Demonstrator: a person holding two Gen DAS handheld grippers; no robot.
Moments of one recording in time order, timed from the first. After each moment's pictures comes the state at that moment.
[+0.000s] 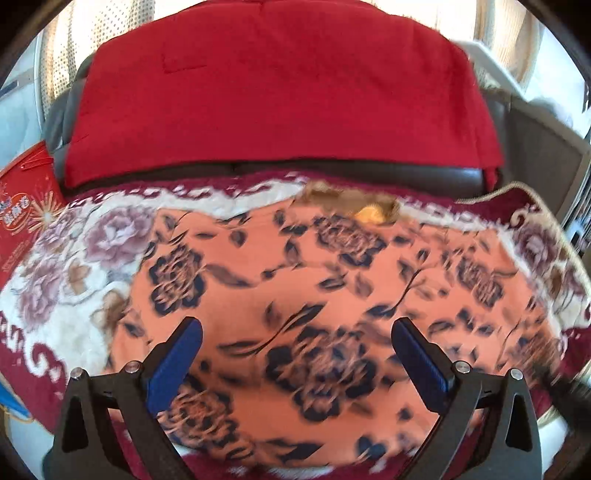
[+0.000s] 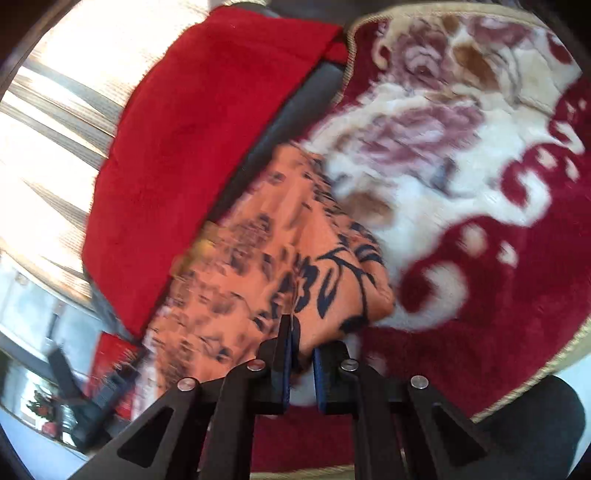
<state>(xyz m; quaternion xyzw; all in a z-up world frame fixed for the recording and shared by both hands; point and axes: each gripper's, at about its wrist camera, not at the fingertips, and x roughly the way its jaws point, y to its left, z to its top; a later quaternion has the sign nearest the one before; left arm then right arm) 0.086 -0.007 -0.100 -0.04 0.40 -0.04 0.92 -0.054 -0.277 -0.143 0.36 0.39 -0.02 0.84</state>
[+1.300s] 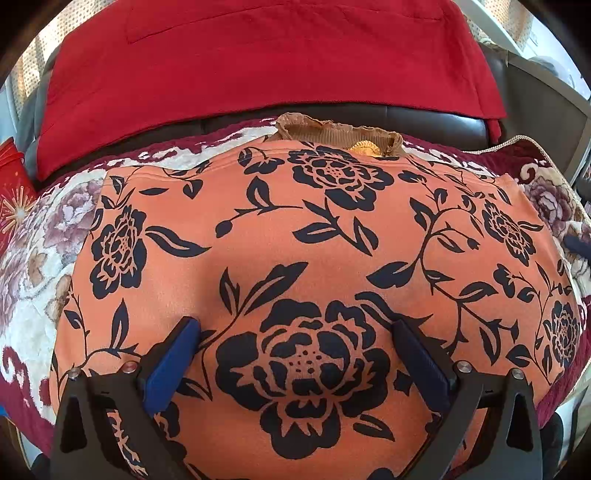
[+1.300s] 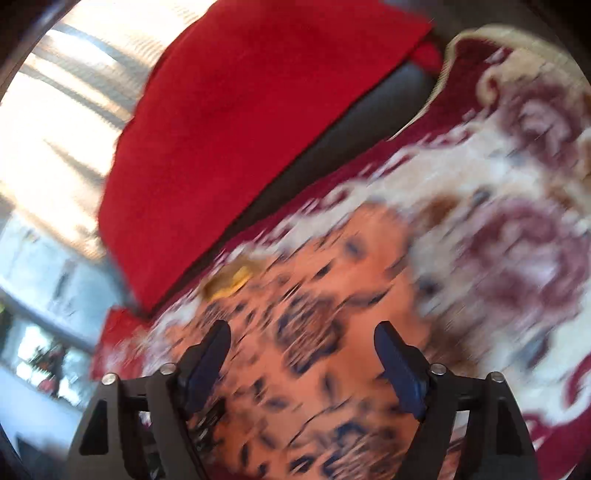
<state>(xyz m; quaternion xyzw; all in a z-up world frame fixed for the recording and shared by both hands) 0.112 -0.025 -0.157 0.00 0.46 -0.05 0.89 0.065 -0.288 -0.086 0.31 0.43 0.10 0.84</state>
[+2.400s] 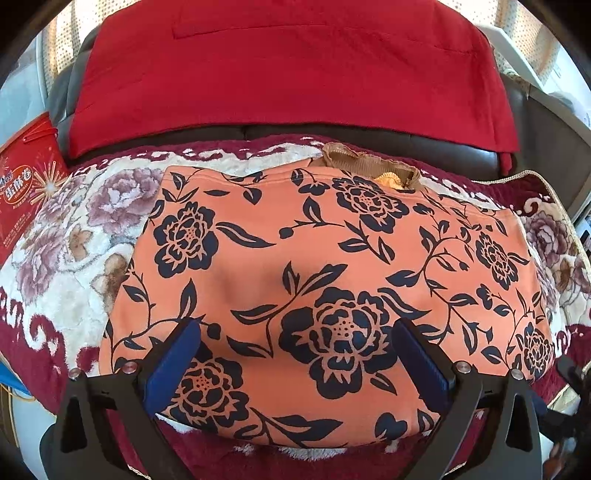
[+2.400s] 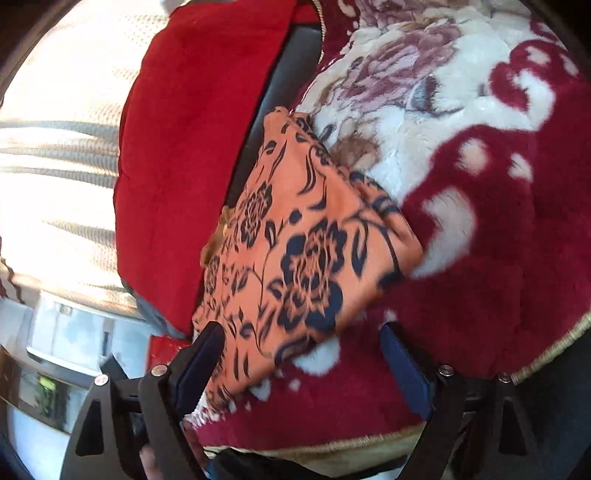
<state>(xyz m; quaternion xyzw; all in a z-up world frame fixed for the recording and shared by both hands) 0.085 0.009 -0.119 -0.05 0.45 -0.02 0.89 -0.055 -0.300 -0.155 0.49 0.39 0.06 0.78</state>
